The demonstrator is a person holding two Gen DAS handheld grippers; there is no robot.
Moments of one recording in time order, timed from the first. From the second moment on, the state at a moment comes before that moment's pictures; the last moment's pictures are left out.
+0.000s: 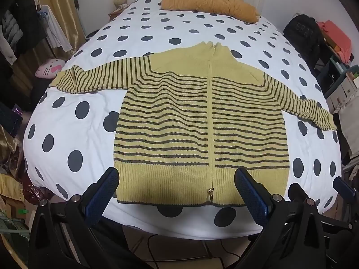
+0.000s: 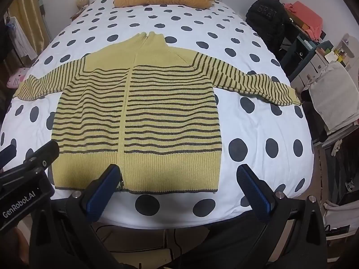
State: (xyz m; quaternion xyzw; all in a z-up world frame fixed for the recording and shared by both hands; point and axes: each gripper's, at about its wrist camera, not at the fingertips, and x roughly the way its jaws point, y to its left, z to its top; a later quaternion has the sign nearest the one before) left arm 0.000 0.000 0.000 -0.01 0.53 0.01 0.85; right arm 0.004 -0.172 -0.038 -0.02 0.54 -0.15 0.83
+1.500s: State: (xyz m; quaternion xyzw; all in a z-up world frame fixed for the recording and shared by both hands) left arm 0.112 0.086 -0.065 -0.04 0.55 0.05 0.83; right arm 0.100 -0.153 -0.108 -0.01 0.58 -0.12 0.80
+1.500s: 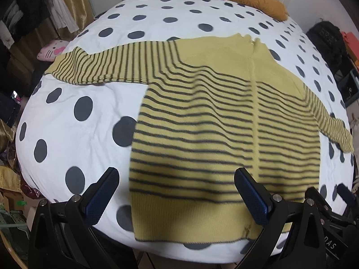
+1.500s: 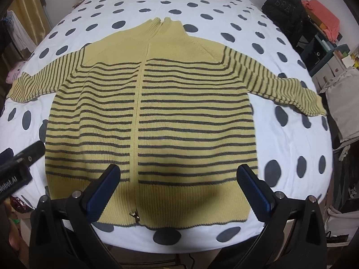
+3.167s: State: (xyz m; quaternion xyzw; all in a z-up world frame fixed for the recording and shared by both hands) left arm 0.403 0.049 -0.104 -0.27 0.44 -0.24 0.82; right arm 0.169 -0.299 -0.166 0.13 0.54 -0.17 0.81
